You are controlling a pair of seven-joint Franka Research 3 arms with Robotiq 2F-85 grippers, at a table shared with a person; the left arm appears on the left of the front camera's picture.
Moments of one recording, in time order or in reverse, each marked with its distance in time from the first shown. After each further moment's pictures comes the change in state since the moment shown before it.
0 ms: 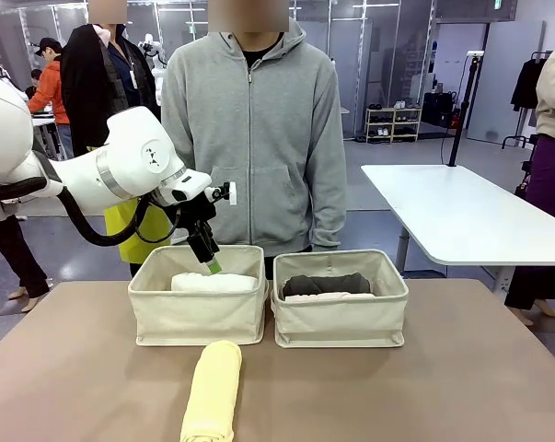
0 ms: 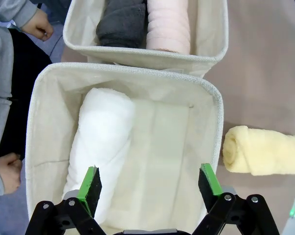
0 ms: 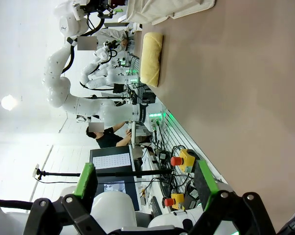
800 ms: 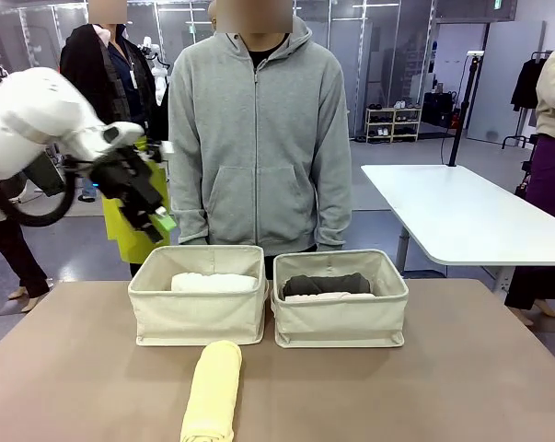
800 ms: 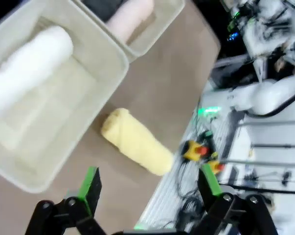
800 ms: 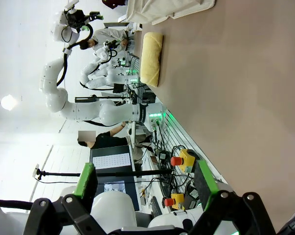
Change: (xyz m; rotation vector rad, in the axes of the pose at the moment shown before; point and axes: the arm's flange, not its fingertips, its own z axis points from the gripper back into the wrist) left arm -0.106 -0.036 0.135 -0.430 -0.227 0.736; right arm 0.000 0.000 0.000 0.000 0.000 0.000
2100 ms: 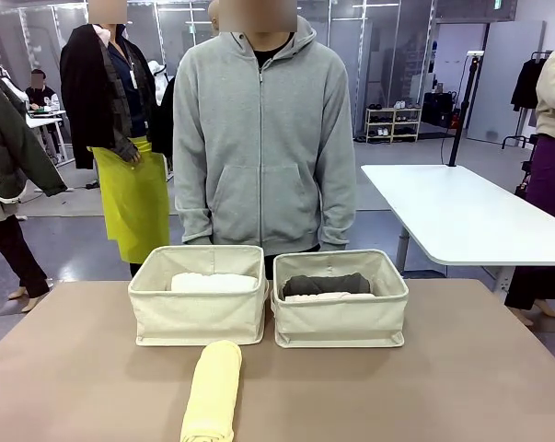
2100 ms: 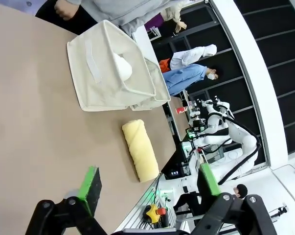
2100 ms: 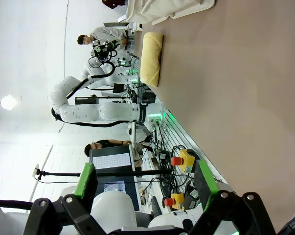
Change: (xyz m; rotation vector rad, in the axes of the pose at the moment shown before) left arm -0.391 0.131 0.118 -0.211 -0.772 0.366; right arm 0.000 0.000 0.000 0.000 0.001 0.000
